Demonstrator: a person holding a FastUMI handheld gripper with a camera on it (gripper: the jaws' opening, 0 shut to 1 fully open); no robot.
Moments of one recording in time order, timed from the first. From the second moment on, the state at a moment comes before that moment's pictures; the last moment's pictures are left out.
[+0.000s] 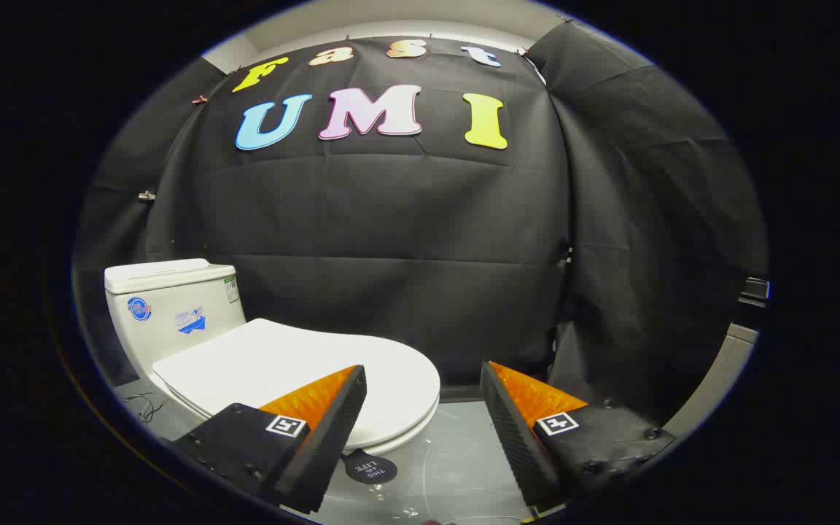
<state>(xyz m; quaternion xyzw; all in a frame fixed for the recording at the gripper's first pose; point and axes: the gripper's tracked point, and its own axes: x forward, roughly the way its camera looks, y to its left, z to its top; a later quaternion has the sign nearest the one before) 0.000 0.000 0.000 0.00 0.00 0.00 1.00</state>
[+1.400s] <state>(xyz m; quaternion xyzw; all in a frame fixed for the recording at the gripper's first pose) 0.001 0.000 0.012 0.02 0.02 0.02 1.00</state>
